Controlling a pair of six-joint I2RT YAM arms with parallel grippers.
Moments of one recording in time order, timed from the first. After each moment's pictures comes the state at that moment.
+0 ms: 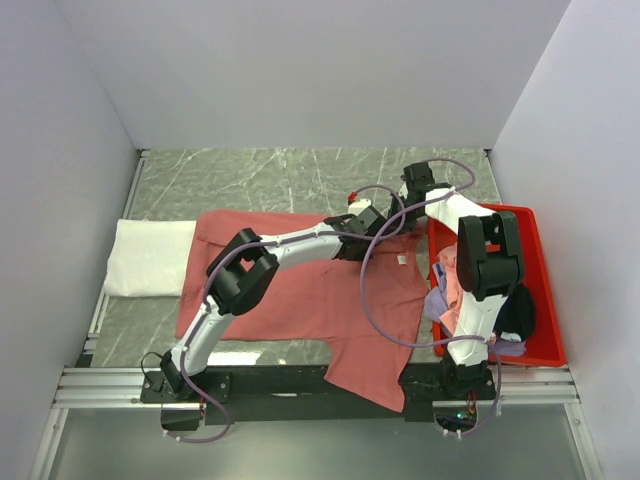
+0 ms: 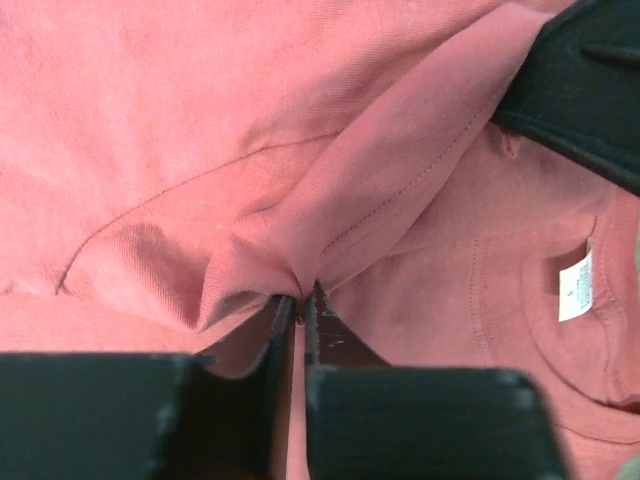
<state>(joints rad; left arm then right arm) -0.93 2.25 1.75 -0.48 -0.31 -0.78 0.15 1.94 1.33 -0.51 -0.23 0.40</state>
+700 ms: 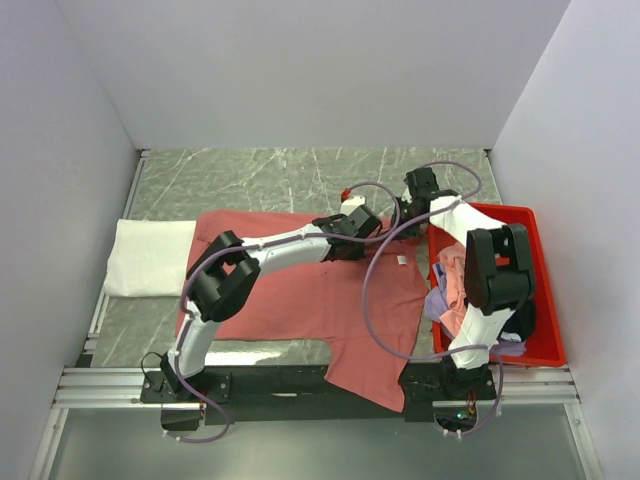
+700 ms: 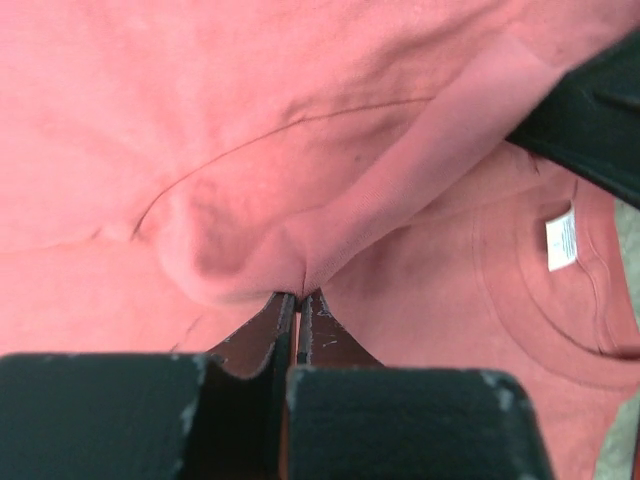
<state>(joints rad) -0.94 2.12 1.63 -0.45 -0.35 -0.74 0.16 1.83 1.23 -0.50 -0.19 0.39</state>
